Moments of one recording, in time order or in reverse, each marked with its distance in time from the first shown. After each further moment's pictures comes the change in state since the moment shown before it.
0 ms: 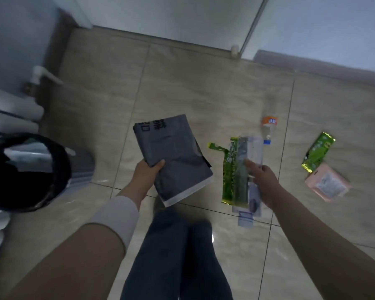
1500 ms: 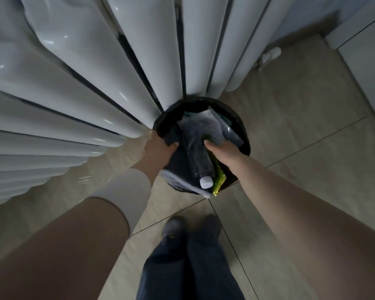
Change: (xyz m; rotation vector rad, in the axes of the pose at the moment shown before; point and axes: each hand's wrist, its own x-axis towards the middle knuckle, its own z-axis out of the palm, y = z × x) left_hand 0.112 -0.156 -0.471 -0.018 0.533 -0.258; right_hand -0.015 0.067 0.675 -1.465 -0.502 -0.317
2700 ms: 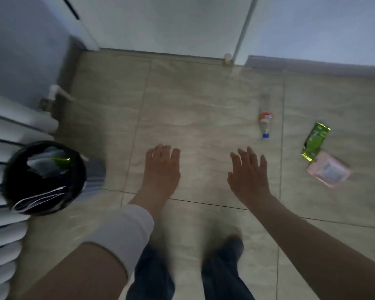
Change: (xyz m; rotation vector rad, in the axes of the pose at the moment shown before) left_hand -0.444 0.078 0.290 1.233 -0.093 1.309; right_hand -0.375 0.510 -0.031 -0.239 0.740 0.261
